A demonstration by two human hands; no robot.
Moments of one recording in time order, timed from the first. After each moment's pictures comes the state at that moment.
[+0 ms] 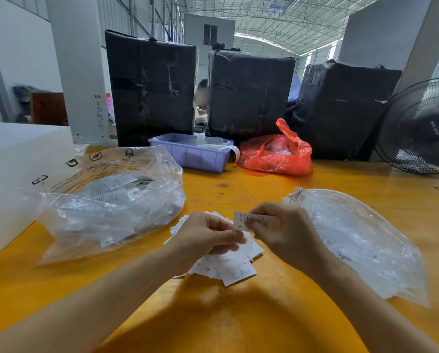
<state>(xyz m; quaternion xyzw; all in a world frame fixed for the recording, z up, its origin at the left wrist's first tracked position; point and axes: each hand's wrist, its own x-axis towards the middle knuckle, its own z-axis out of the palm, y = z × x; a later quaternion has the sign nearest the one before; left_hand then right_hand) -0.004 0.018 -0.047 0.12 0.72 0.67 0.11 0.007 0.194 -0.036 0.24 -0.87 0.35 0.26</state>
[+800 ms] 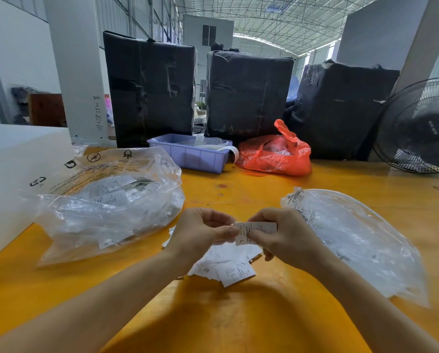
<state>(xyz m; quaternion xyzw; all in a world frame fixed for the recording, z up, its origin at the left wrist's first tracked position) -0.006 0.021 -0.050 0.10 0.72 0.68 -0.01 0.008 0.197 -0.031 0.17 -0.90 0.38 0.11</state>
